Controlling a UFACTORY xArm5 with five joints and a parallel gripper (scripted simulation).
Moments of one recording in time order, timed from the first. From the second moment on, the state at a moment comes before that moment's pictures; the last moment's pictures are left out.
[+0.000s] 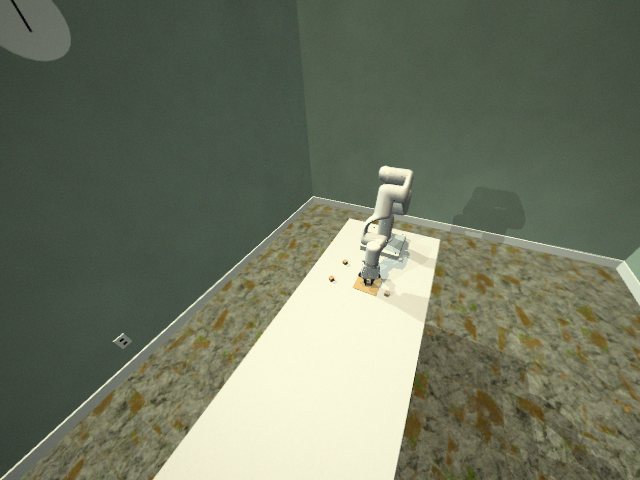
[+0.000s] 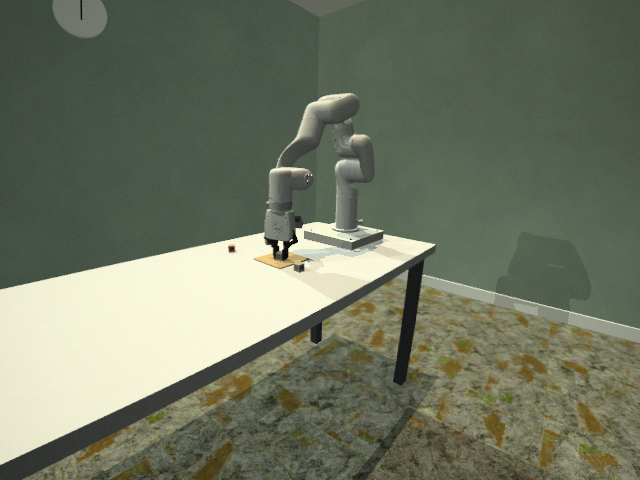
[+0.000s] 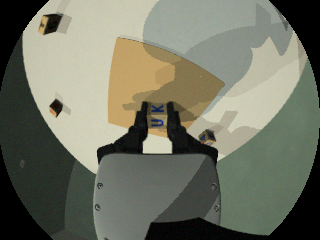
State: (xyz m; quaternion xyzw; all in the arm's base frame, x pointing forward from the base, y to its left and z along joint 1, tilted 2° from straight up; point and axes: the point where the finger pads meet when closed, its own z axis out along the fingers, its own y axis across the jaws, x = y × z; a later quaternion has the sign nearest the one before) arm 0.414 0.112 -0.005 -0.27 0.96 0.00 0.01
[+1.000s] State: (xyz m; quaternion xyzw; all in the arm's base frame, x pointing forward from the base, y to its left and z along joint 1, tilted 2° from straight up) arm 0.414 0.111 0.051 -0.27 0.96 0.00 0.01
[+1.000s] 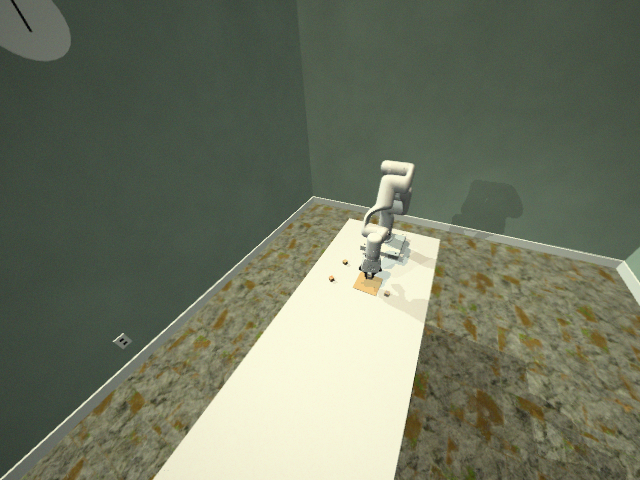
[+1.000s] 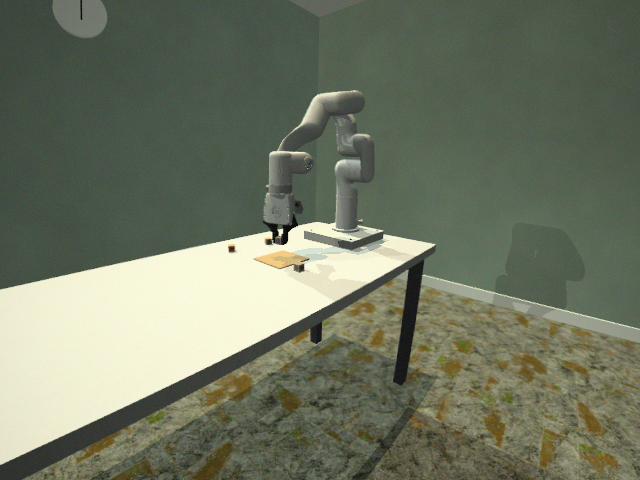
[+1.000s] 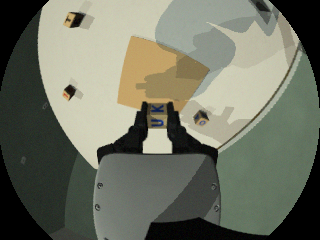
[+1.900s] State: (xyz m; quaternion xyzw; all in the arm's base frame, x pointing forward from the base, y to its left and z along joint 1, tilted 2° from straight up) arm 0.412 0.109 0.094 -0.28 0.96 0.00 0.01
